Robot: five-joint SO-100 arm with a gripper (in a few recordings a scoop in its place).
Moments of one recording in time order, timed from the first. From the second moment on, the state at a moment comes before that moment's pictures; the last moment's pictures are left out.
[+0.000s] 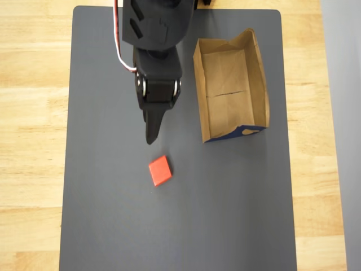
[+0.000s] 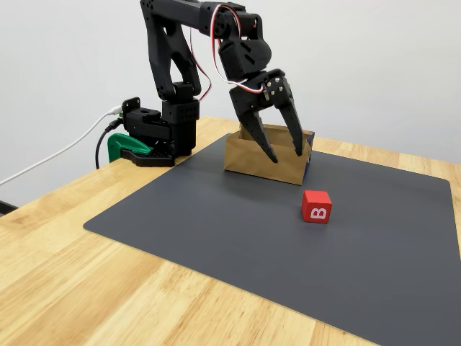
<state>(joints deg) 24.6 103.9 107.3 51.9 -34.7</state>
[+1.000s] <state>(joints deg) 16.9 70.4 81.1 57.7 -30.3</state>
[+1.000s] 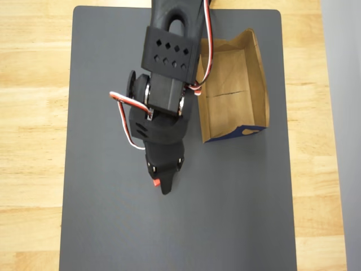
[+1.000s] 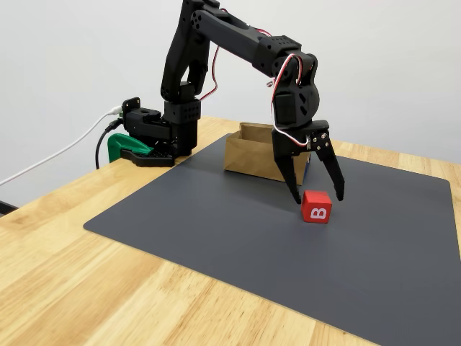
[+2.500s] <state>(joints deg) 10.9 122.8 115.5 48.2 -21.4</state>
